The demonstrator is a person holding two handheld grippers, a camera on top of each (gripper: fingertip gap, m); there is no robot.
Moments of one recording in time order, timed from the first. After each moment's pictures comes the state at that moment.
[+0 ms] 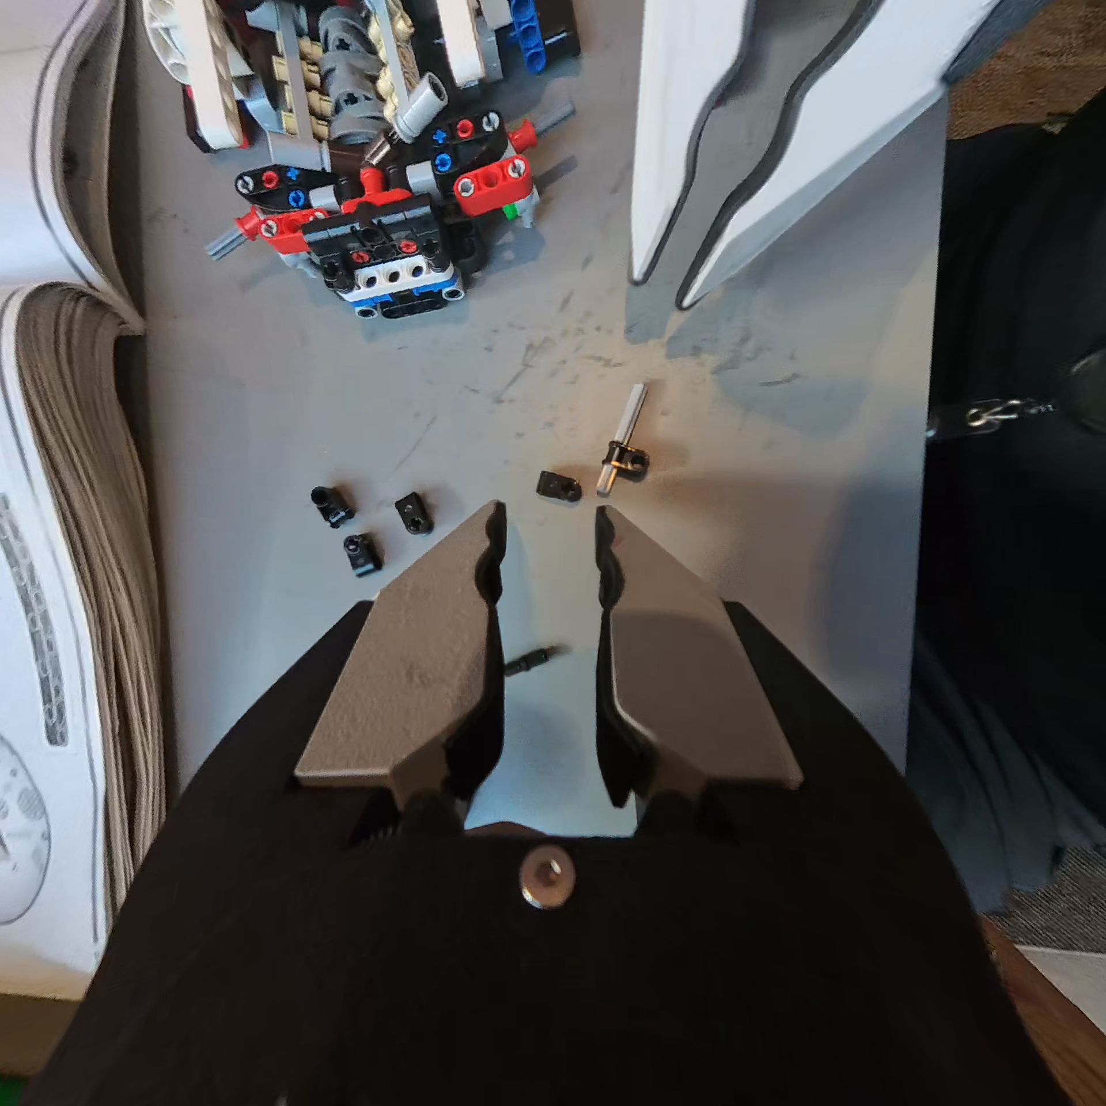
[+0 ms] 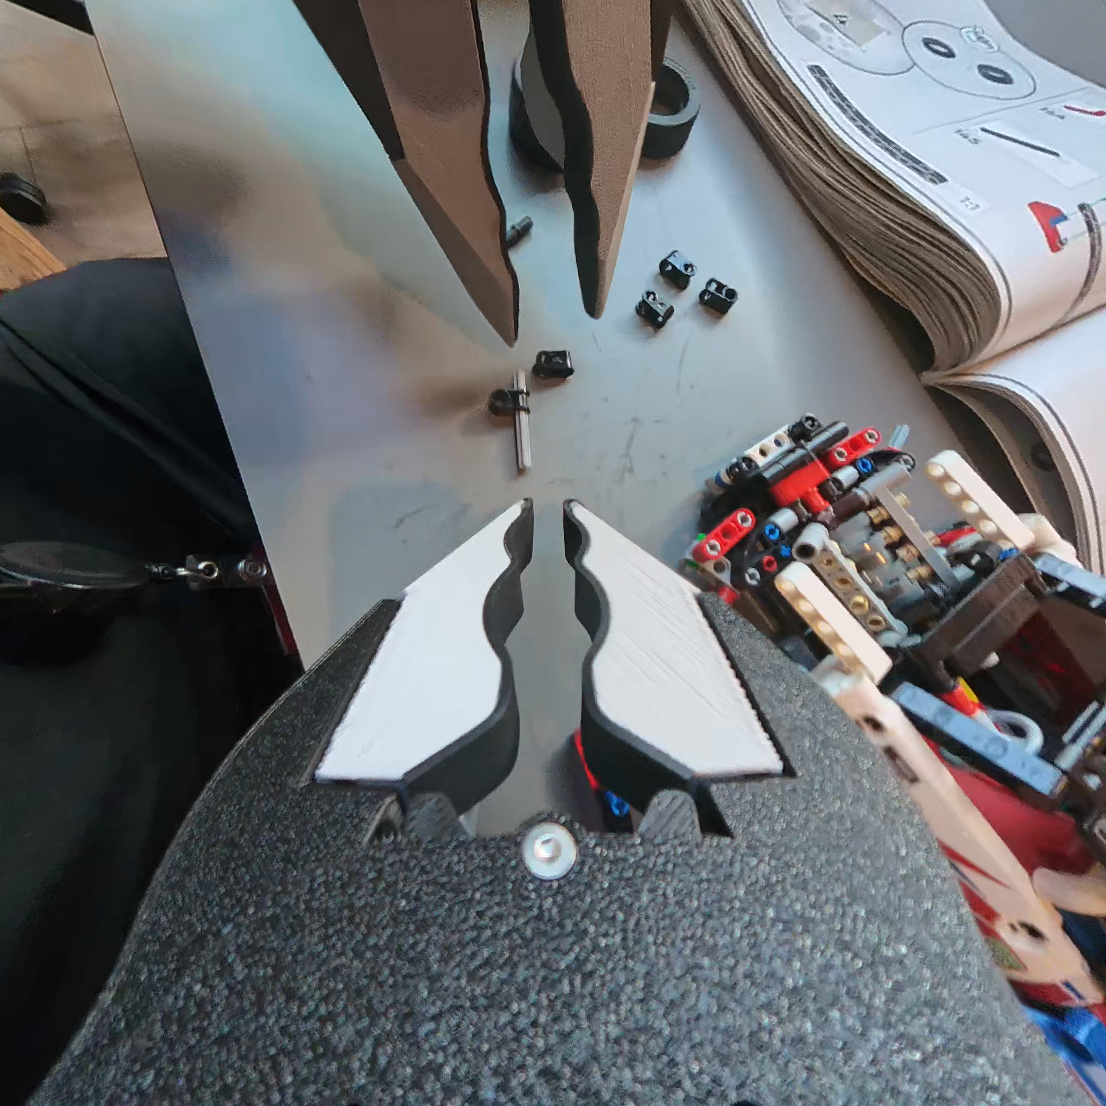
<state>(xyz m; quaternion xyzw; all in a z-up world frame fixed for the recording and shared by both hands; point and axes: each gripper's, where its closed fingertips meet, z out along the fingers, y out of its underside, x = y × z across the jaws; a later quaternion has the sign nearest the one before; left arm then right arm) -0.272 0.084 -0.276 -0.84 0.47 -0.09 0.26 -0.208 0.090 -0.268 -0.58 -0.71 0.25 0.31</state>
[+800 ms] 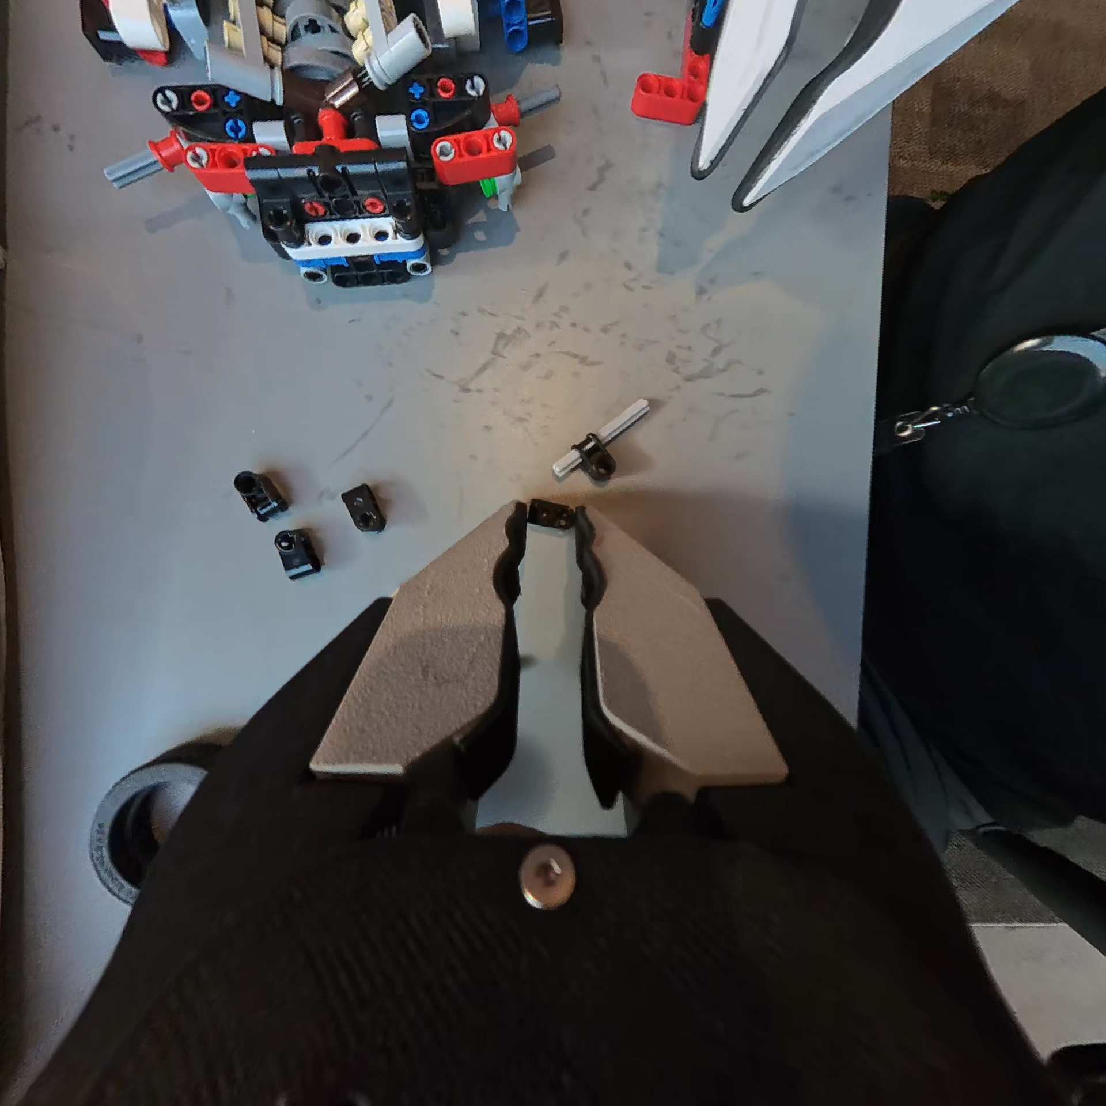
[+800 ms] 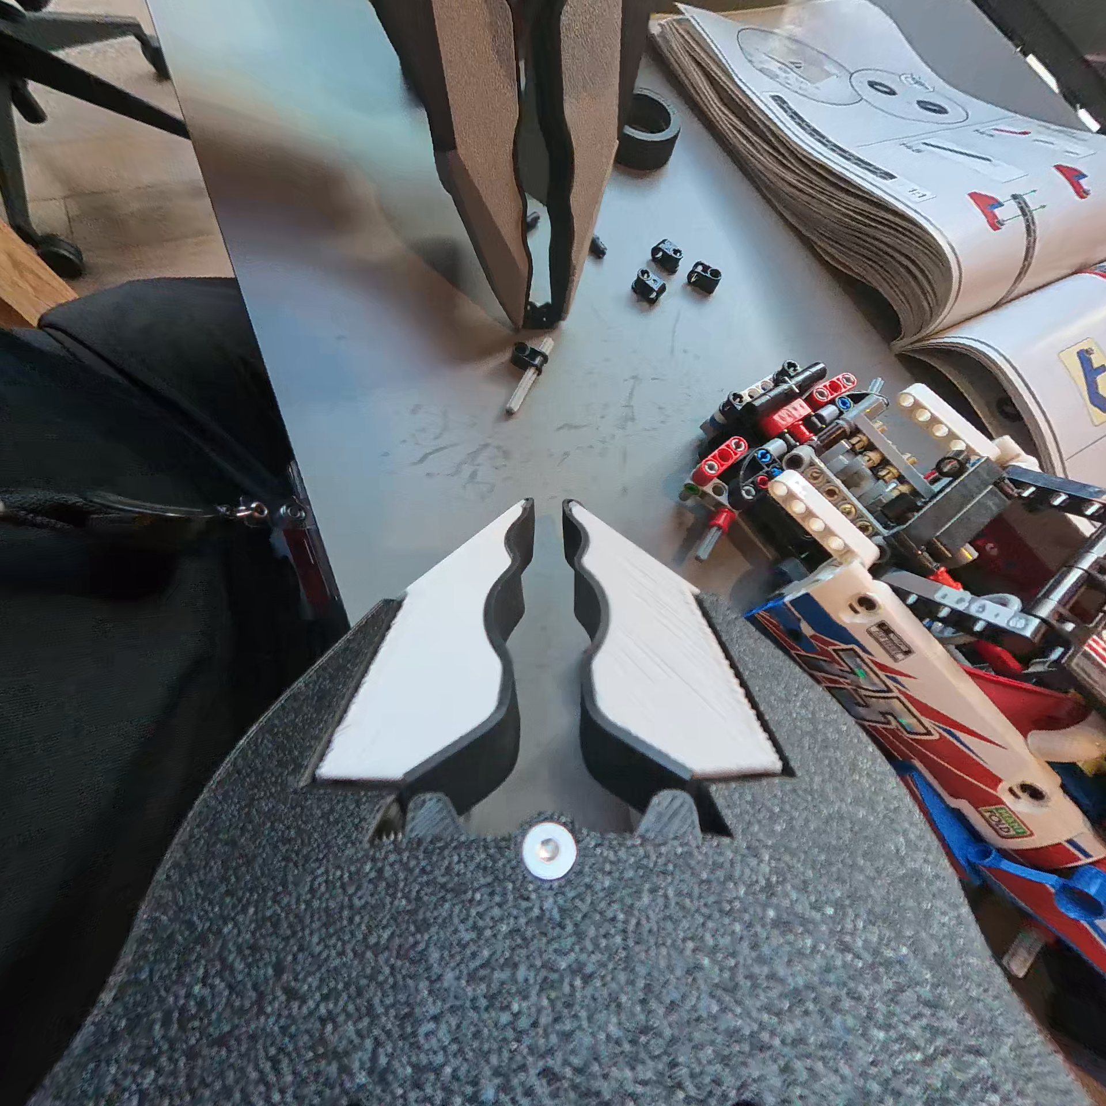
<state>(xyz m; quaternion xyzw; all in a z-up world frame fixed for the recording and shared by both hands) -0.266 0.076 -0.286 -0.85 0.43 -0.17 0.23 -0.177 0.089 -0.262 -0.57 -0.69 0.28 0.34</state>
